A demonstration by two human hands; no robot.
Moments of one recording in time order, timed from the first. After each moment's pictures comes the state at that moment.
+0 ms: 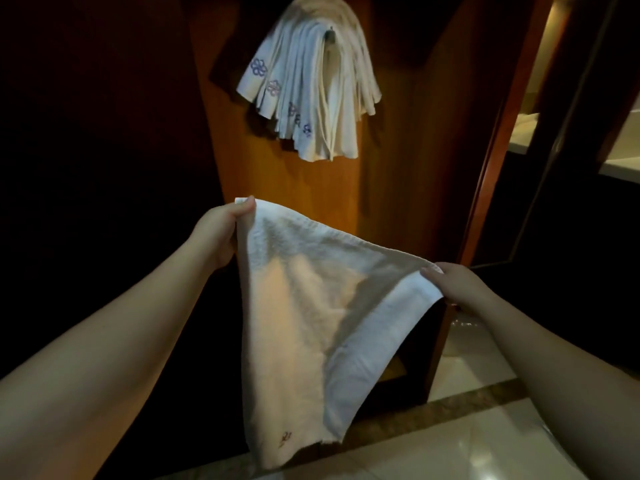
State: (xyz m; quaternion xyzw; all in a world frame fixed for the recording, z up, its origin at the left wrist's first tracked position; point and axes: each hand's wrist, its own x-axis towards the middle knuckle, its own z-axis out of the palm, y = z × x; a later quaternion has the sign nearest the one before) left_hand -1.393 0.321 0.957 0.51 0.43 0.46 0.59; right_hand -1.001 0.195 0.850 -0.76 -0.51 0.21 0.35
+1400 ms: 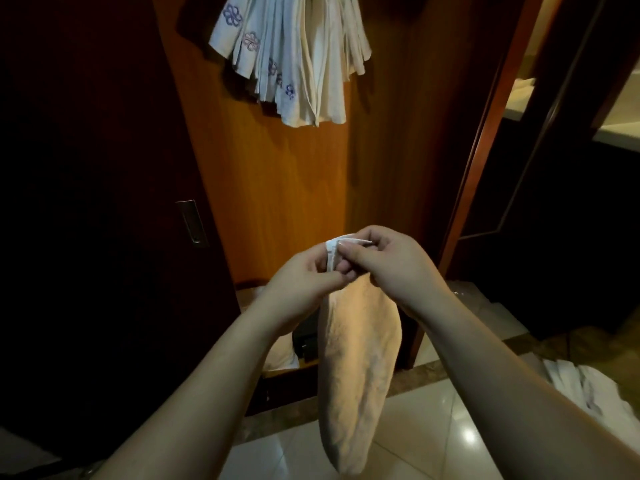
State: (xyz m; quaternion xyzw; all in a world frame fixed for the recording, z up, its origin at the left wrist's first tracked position) left_hand -1.304 0.188 0.897 0.69 0.27 0.32 0.59; right_hand -1.145 0.130 0.917 -0.57 -0.58 0.30 0.50
